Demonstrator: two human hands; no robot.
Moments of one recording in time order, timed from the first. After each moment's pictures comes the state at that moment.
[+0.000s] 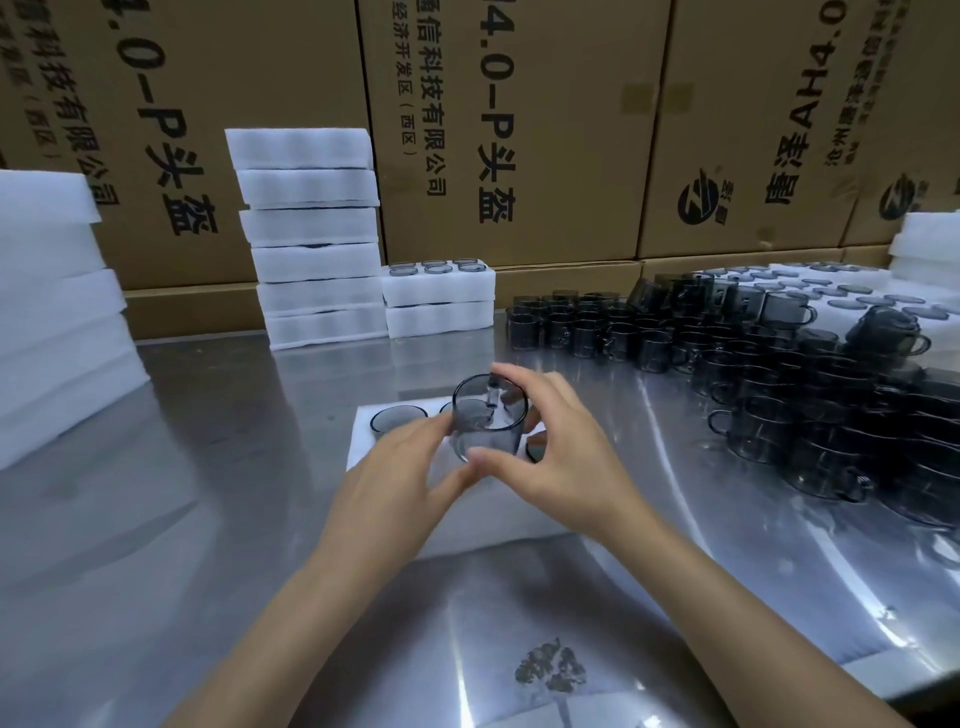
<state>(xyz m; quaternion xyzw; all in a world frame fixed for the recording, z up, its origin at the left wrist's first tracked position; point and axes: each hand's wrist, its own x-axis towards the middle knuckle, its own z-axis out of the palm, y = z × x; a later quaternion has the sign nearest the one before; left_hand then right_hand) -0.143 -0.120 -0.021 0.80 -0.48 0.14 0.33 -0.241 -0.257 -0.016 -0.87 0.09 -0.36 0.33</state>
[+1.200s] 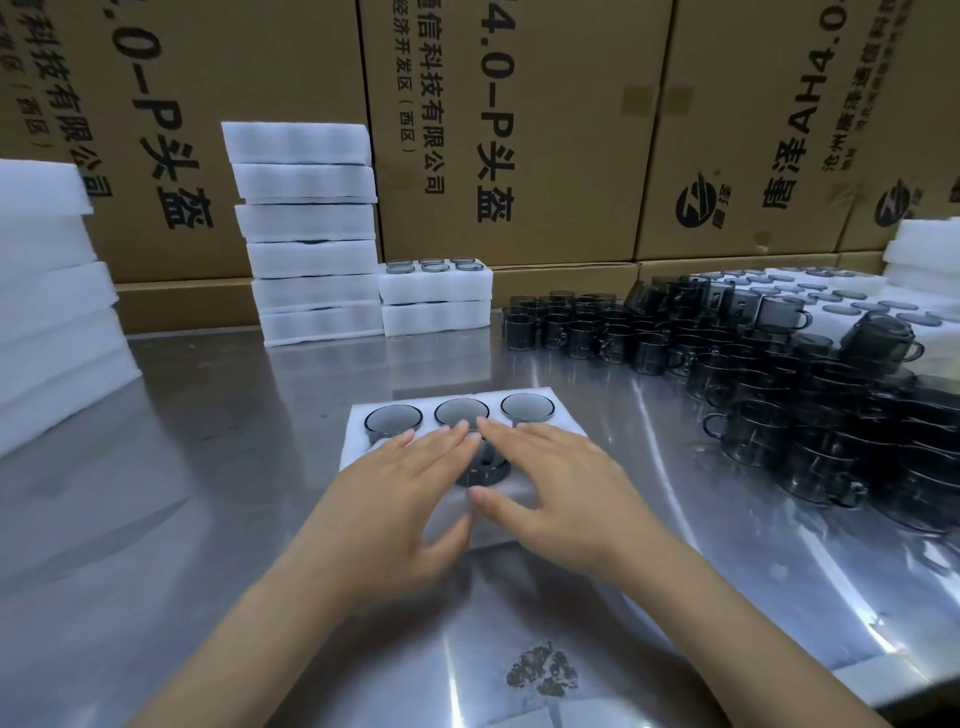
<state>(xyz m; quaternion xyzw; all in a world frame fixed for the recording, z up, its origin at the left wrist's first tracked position) -0.144 -0.104 -0.026 0.73 -0.61 0.26 0.17 -0.258 -0.255 -0.025 -0.97 0.12 -0.21 0.09</state>
